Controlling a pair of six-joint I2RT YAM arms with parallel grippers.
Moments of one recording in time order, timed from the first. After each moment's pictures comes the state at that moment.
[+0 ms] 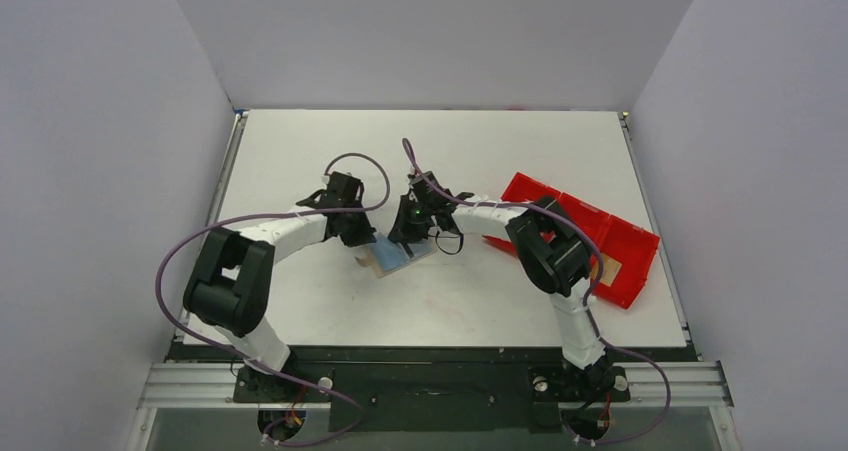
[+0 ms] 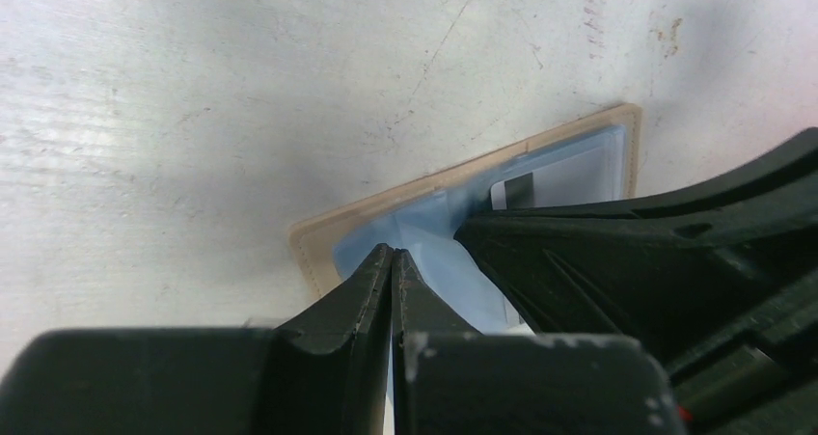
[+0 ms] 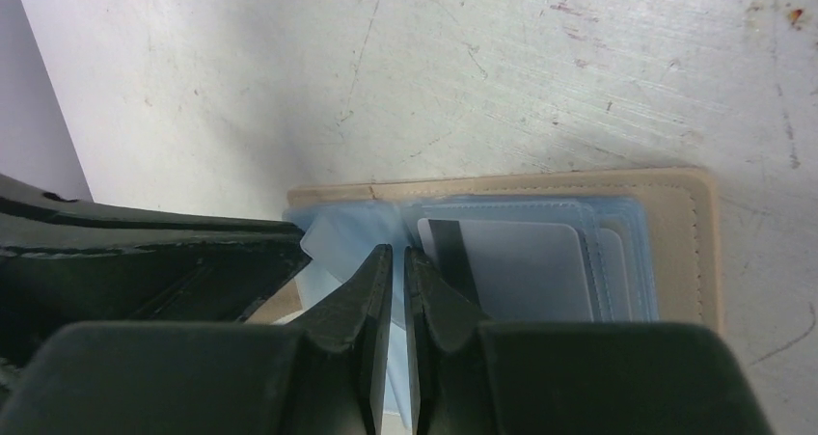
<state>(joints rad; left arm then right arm) -0.39 1.68 0.95 -0.29 0.05 -0.77 0.73 2.14 1.40 -0.11 -0.29 0.82</state>
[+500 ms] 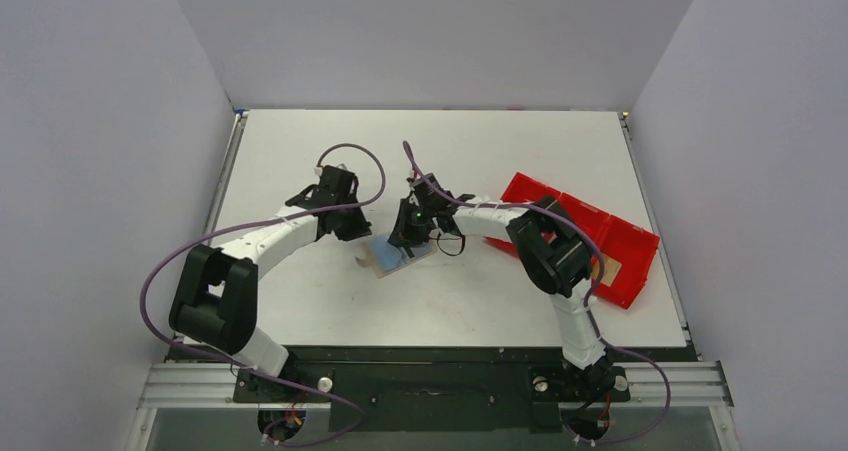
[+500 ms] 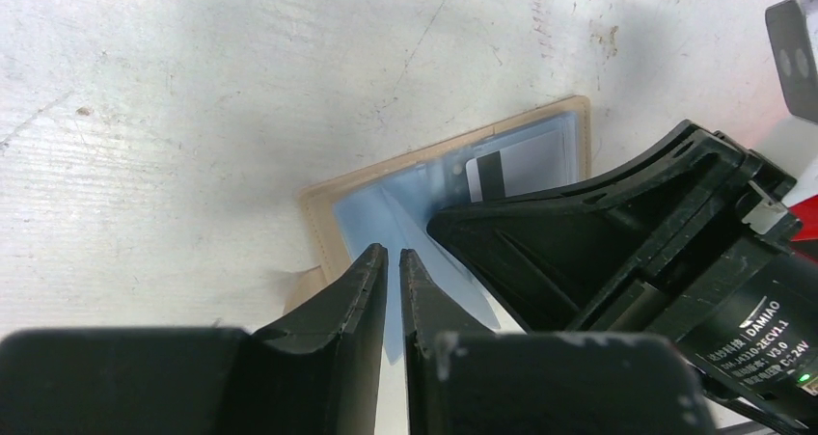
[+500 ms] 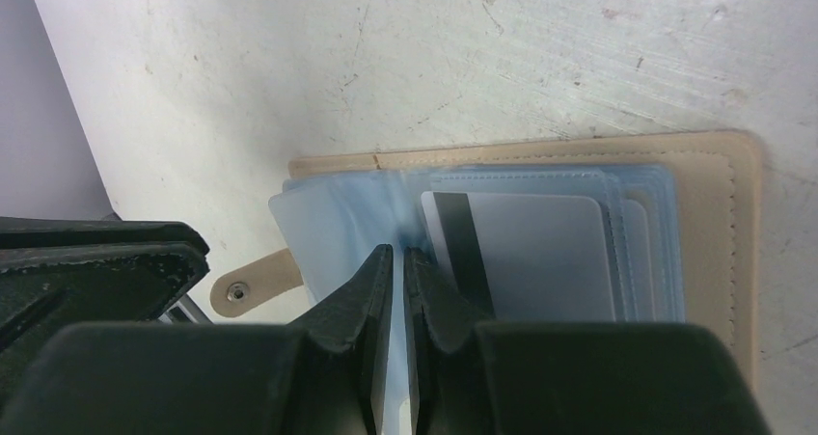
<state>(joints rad) -0.38 1.56 0.97 -0.39 0.00 -0.75 0.73 2.13 1.37 -0.10 -0.35 0.82</state>
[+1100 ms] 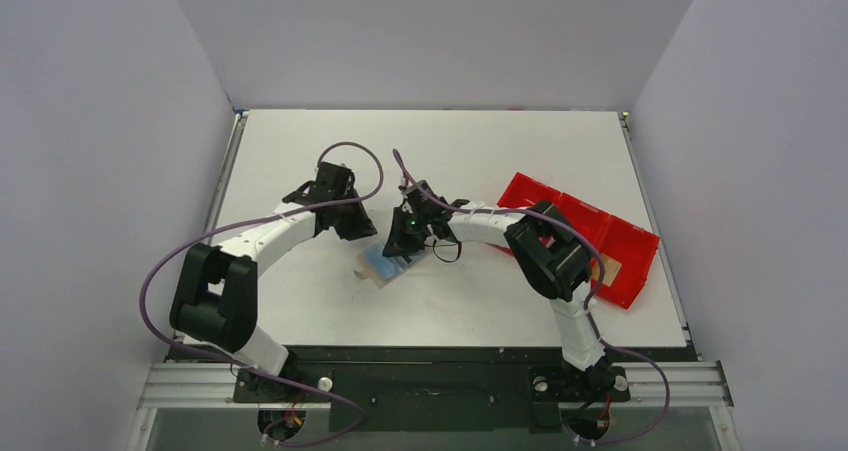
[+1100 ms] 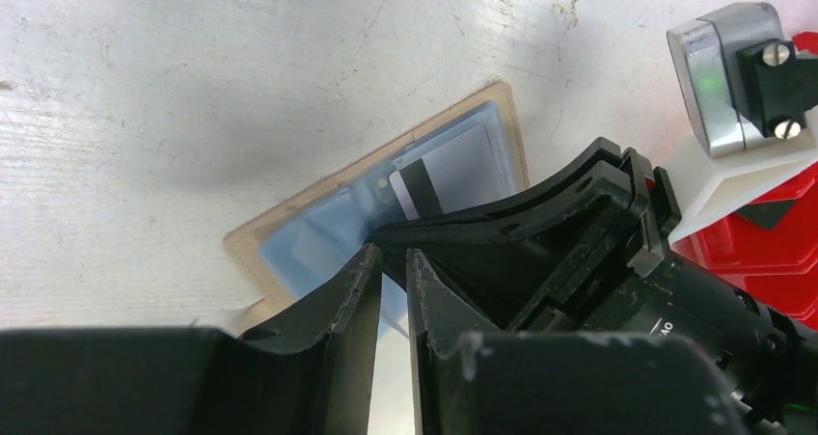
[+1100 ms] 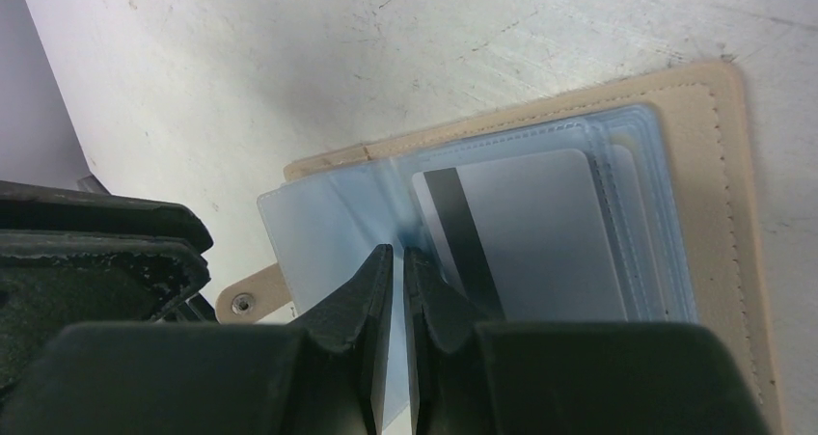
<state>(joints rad) -0.37 1.56 1.00 -0.42 0.11 -0.78 0.77 2.11 1.36 -0.13 -0.36 0.80</state>
